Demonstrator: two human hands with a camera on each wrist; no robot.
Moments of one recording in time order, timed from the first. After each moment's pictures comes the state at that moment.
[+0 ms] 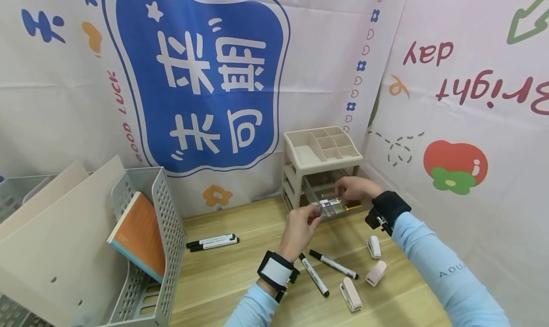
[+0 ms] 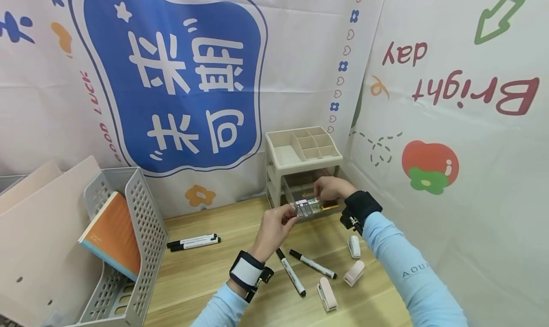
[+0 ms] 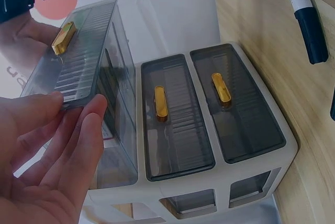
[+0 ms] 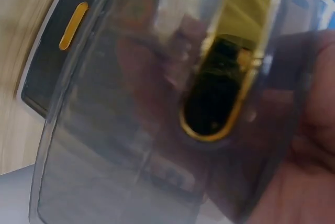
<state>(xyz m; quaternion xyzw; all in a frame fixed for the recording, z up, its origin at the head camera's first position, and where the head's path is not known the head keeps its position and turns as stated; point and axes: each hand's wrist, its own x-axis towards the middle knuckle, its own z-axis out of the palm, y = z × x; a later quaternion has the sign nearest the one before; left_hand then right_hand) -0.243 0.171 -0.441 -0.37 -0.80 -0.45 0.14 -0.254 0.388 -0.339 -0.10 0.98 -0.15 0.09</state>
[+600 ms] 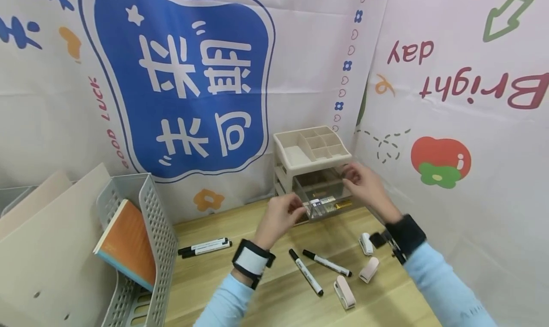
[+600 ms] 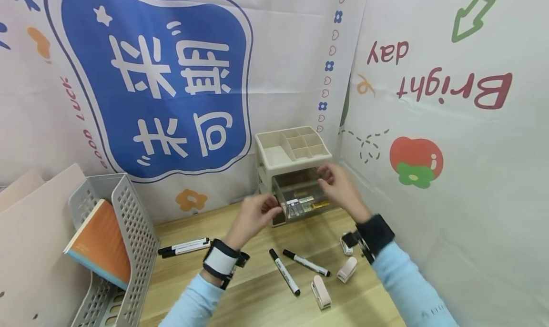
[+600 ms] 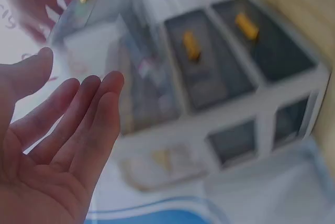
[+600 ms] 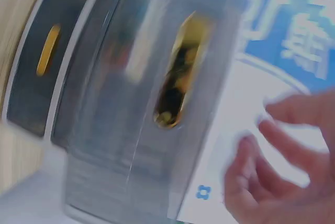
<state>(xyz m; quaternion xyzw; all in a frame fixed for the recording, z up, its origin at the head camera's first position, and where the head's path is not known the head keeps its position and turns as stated) -0.267 0.145 -0.404 -0.42 -0.80 -0.40 0.15 -0.199 0.392 -0.349 -0.04 0.92 -0.29 -0.25</state>
